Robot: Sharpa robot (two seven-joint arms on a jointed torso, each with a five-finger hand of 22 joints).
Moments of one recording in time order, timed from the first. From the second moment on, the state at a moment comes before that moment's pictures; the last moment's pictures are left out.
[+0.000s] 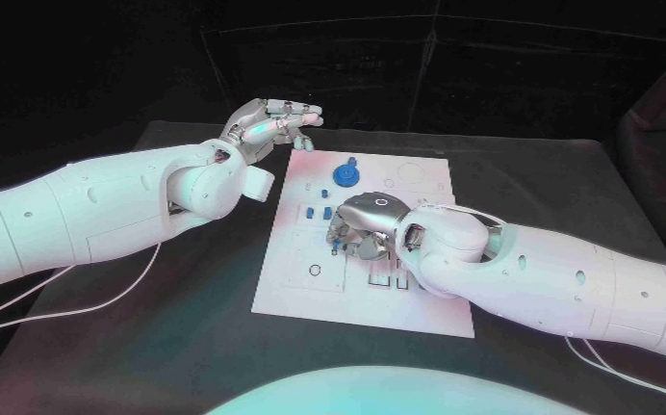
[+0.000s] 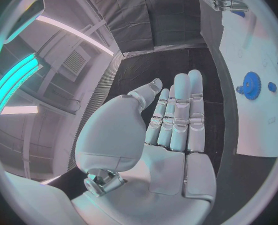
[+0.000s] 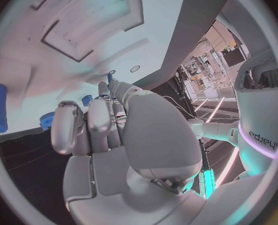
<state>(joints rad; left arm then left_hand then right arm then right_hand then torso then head) 1.26 -0.82 -0.16 1.42 0.03 -0.17 0.46 1.27 -0.06 0.42 -0.09 0.05 1.01 0.18 0.12 0.07 1.05 0.12 0.21 0.07 1.19 0.04 0.87 0.49 0.17 1.05 0.14 0.64 0.64 1.03 -0.59 -0.03 1.58 -1.72 -0.18 -0.14 1.50 -0.10 0.46 0.08 0.11 1.11 0.14 0.07 0.07 1.22 0.07 0.09 0.07 1.46 0.00 1.18 1.03 0.08 1.39 0.10 1.40 1.31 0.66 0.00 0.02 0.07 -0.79</state>
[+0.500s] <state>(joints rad) 1.26 -0.82 -0.16 1.42 0.03 -0.17 0.46 1.27 -0.06 0.42 -0.09 0.05 1.01 0.18 0.12 0.07 1.04 0.12 0.21 0.07 1.19 0.04 0.87 0.49 0.17 1.05 0.14 0.64 0.64 1.03 -0.59 -0.03 1.58 -1.73 -0.18 -0.14 1.49 -0.10 0.46 0.08 0.11 1.11 0.14 0.07 0.07 1.22 0.07 0.09 0.07 1.46 0.00 1.18 1.03 0.08 1.39 0.10 1.40 1.31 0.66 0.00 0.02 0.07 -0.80</state>
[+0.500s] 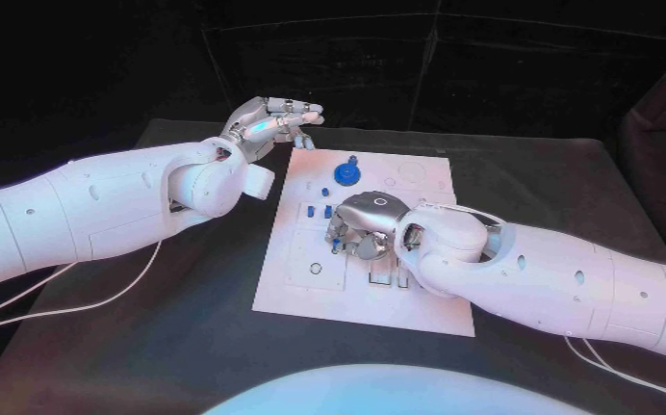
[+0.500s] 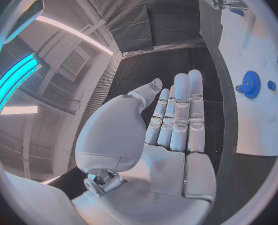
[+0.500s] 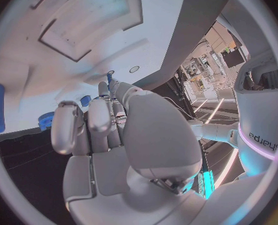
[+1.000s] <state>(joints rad) 1.26 -0.82 -0.16 1.41 0.03 -0.17 0.45 1.27 -0.06 0.42 -0.09 0.05 1.01 0.18 0.12 0.07 1.04 0.12 0.21 0.07 1.19 0.04 0.87 0.49 0.17 1.05 0.14 0.64 0.64 1.03 -0.59 -0.03 1.59 -1.74 -0.18 -0.14 1.49 -0.10 0.46 0.08 0.11 1.11 0.14 0.07 0.07 1.22 0.07 0.09 0.07 1.46 0.00 1.19 1.03 0.08 1.39 0.10 1.40 1.31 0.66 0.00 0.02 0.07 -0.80</state>
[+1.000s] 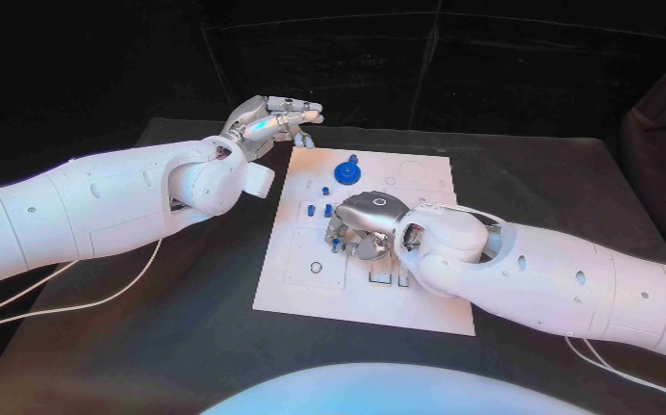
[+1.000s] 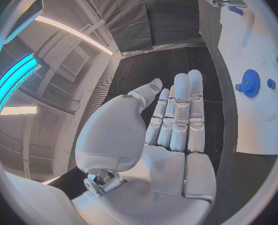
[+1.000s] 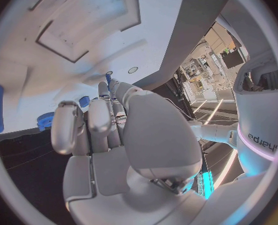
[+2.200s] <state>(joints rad) 1.26 -0.82 -0.16 1.41 0.03 -0.17 0.45 1.27 -0.06 0.42 -0.09 0.05 1.01 0.18 0.12 0.07 1.04 0.12 0.21 0.07 1.19 0.04 0.87 0.49 0.17 1.05 0.14 0.63 0.64 1.02 -0.60 -0.03 1.61 -1.75 -0.18 -0.15 1.49 -0.10 0.47 0.08 0.11 1.11 0.14 0.07 0.07 1.22 0.07 0.09 0.07 1.46 0.00 1.19 1.03 0.08 1.39 0.10 1.40 1.31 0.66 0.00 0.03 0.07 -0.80</state>
